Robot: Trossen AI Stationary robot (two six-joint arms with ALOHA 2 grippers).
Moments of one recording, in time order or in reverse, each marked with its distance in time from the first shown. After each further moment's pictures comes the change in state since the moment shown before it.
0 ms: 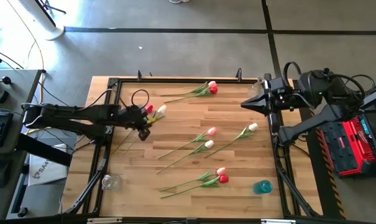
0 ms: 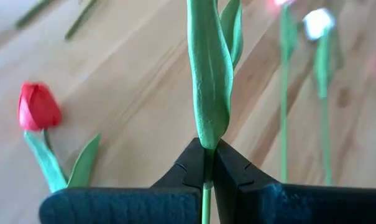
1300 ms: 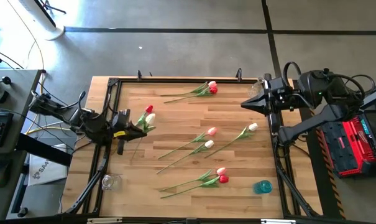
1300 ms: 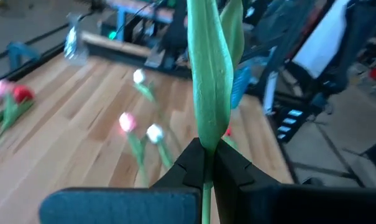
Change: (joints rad) left arm -0.478 -0.308 0.020 0.293 -0.193 0.177; right arm 0.000 0.000 0.000 -0.004 0.001 0.000
